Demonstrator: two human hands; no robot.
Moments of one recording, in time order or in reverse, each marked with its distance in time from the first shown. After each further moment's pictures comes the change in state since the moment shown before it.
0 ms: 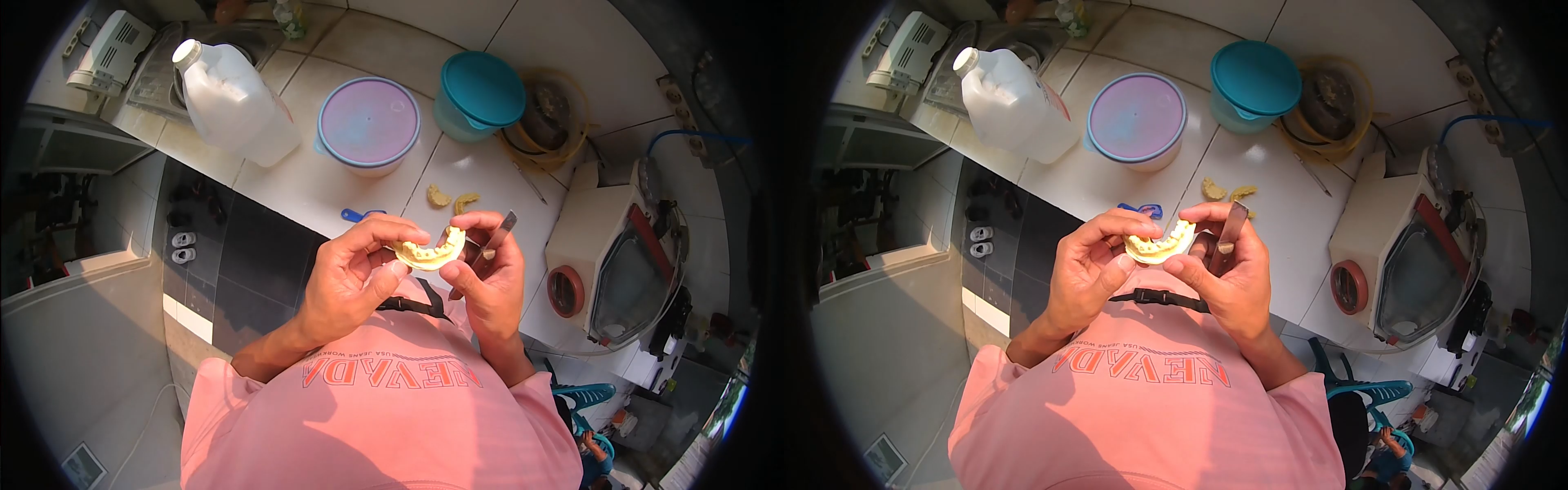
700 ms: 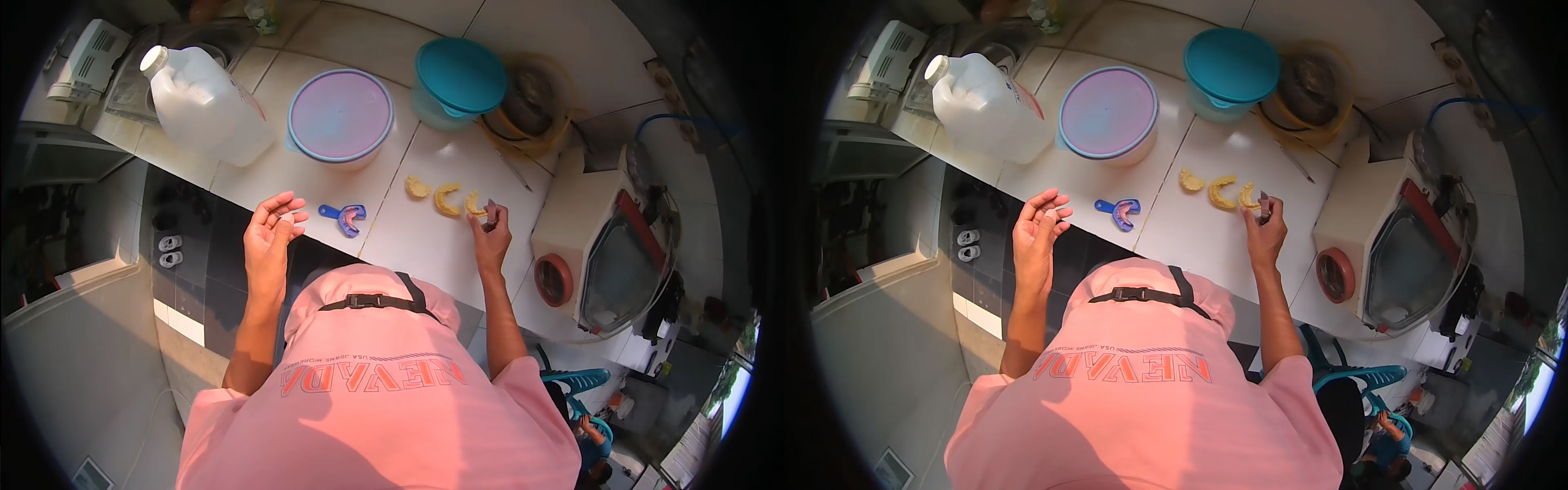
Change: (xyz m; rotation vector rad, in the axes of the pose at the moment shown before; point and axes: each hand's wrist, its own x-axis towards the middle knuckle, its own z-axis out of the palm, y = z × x) left_hand -0.018 -0.065 -0.078 0.103 0.597 -0.185; right_hand 0.033 0.152 -0.198 -0.992 0.614 -0.039
